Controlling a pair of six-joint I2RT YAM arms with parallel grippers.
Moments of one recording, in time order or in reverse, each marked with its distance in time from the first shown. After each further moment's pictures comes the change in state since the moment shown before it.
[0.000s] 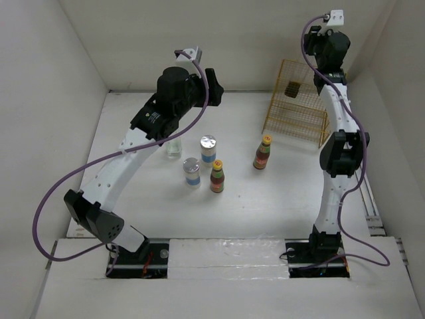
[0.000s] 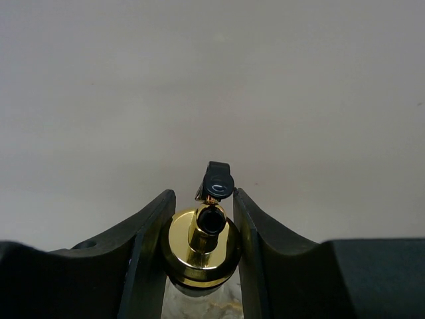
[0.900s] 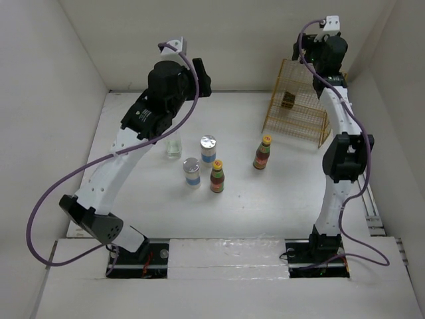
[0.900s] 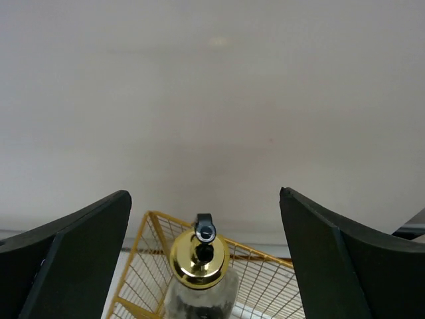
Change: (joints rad) left arm 0.013 -0.006 0.093 -0.094 -0.156 -0.027; right arm 0.021 -0.097 -0.174 -0.051 0.002 0.003
